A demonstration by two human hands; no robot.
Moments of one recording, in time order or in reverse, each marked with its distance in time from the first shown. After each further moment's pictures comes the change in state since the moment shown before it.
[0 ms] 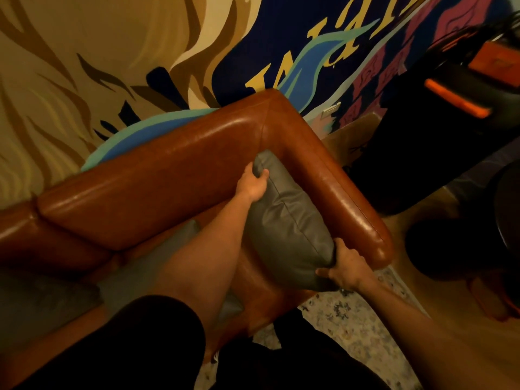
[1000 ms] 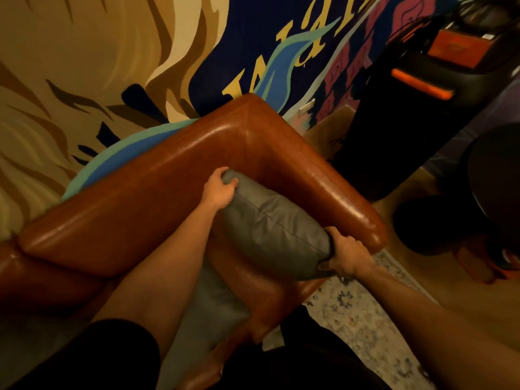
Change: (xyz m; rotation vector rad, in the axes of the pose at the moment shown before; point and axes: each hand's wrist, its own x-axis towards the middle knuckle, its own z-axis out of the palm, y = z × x) left_hand -0.011 -0.010 -0.067 0.147 0.047 0.118; right_hand -0.014 -0.013 0.000 -0.145 0.116 -0.059
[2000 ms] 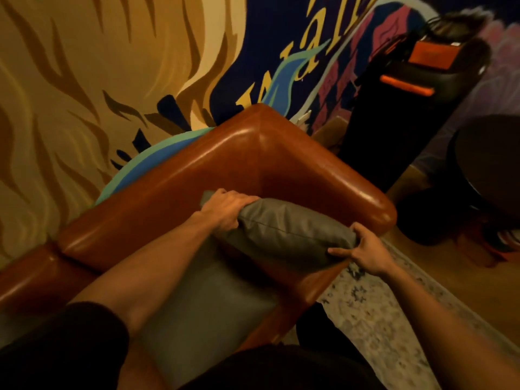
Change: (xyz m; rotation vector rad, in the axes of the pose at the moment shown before) left_hand -0.091 -0.053 -0.088 1.103 -0.332 0.793; right_hand -0.099 -0.045 0.046 0.667 0.222 -0.003
